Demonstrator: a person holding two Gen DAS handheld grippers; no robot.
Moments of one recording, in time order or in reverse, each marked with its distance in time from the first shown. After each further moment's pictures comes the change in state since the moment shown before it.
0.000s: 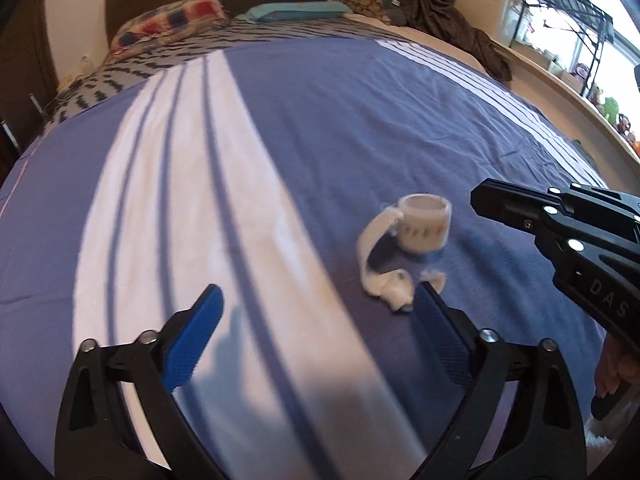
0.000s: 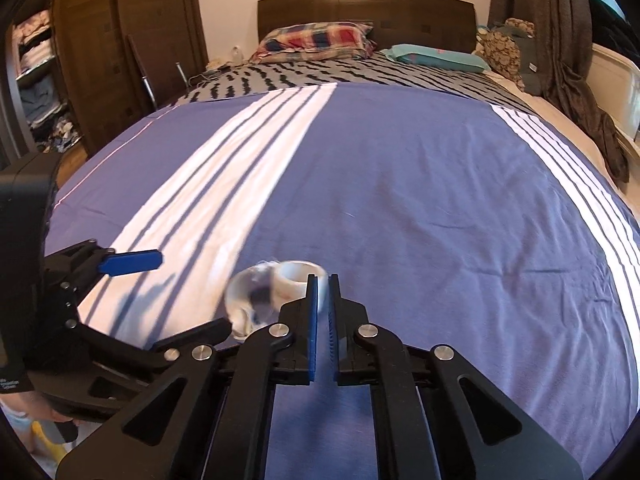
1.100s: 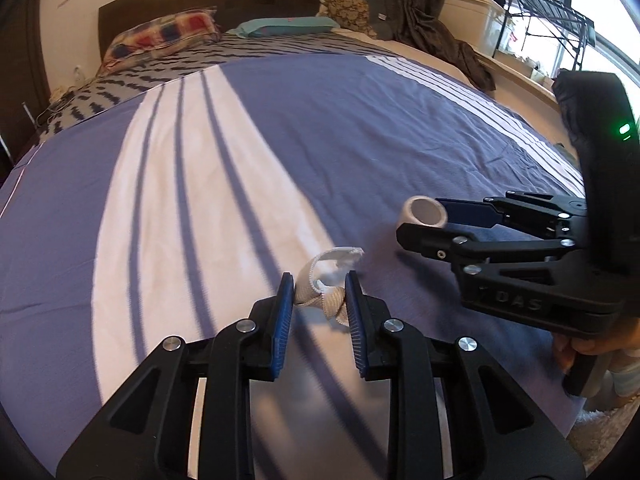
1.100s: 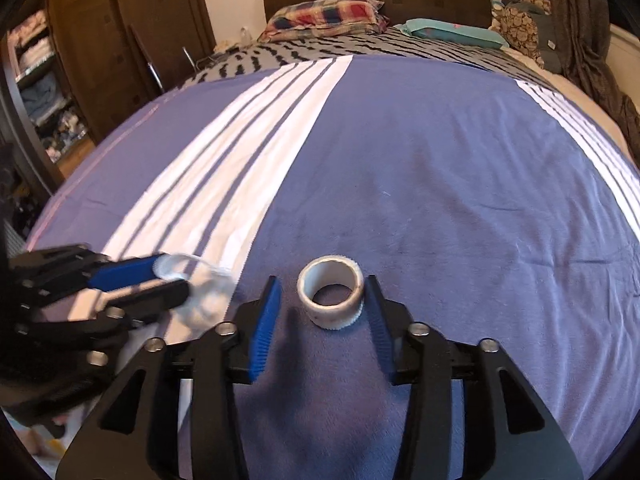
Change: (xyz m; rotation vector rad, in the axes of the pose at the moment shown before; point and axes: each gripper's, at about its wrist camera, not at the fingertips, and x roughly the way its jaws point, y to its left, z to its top) left arm -0.025 0.028 -0.010 0.019 -0.061 -0.042; right arm 0.044 0.017 0.002 0.004 0.084 0.056
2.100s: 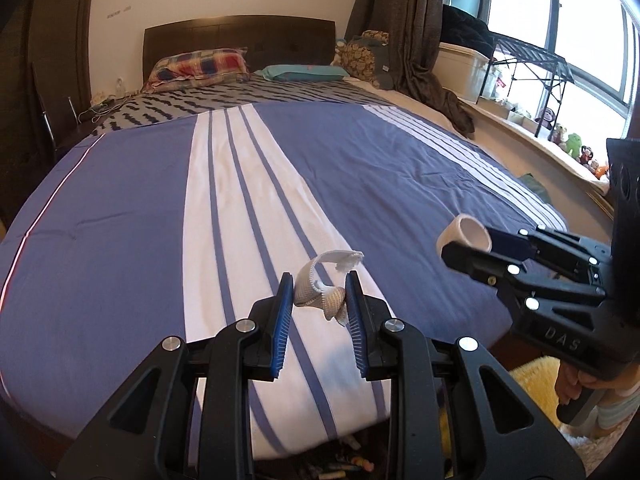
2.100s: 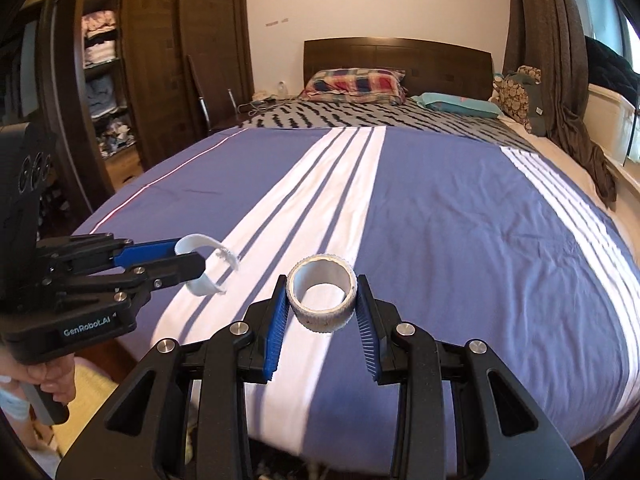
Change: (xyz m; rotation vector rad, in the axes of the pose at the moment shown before) left arm -0.202 -0.038 -0.124 -0.073 -0.165 0.018; right arm -0.194 0.106 -0.122 -0.084 -0.236 0.017
